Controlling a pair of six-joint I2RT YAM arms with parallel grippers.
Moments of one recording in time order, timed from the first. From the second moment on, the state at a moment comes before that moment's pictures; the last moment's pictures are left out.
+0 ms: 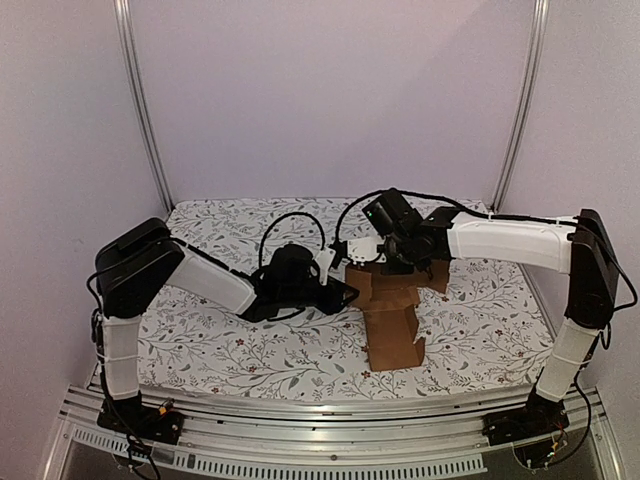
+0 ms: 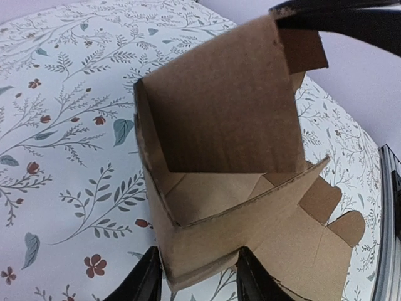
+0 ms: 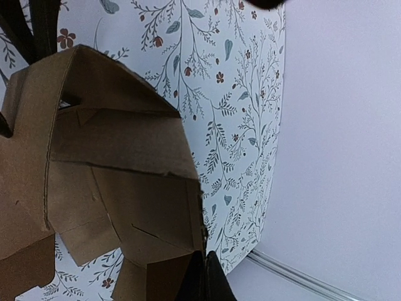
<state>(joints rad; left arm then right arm) -0.88 2.06 1.06 0.55 0.16 -0.30 0.84 1.79 1.38 -0.49 0.54 -0.93</state>
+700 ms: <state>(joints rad) -0.88 2.15 1.08 0.66 0.16 -0.36 0.84 1.79 1.35 -0.52 0.52 -0.81</state>
